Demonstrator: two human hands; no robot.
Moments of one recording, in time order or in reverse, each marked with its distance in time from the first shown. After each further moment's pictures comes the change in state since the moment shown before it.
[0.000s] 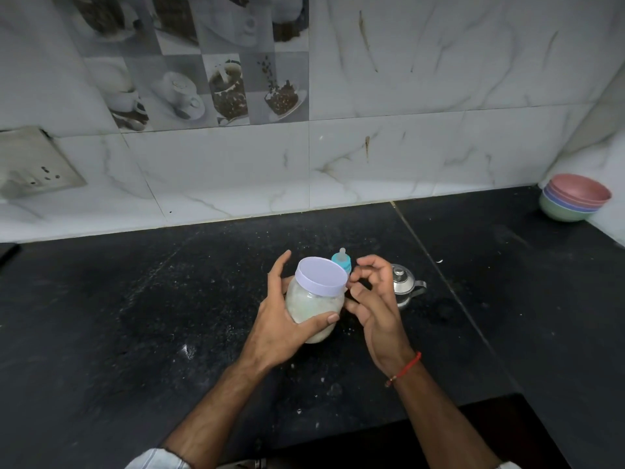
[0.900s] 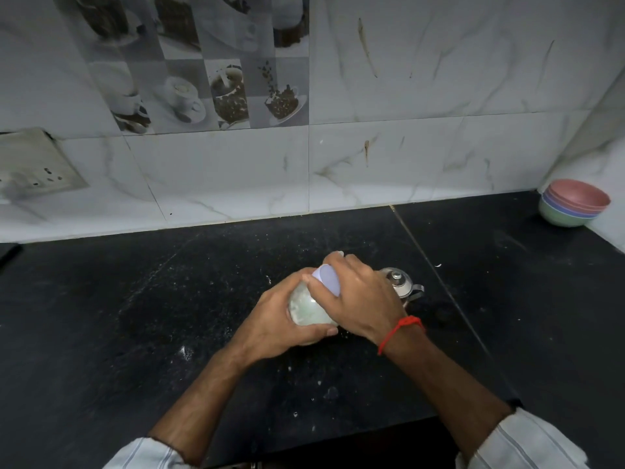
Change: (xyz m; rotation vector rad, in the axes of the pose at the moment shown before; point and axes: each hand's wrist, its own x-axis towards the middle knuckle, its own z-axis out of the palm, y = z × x) left_hand 0.010 0.015 -0.014 0.190 -0.179 0.124; right_hand 0.031 -0.030 0.018 -1.441 -0.131 -0.259
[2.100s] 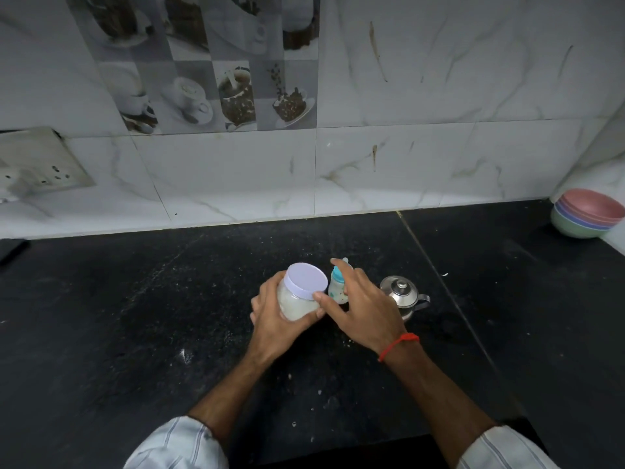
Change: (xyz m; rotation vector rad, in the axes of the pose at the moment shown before) left_hand 0.016 -0.060 0.039 -0.042 0.321 -0.278; right_hand -0.001 0.035 0.037 0.020 -0.052 0.012
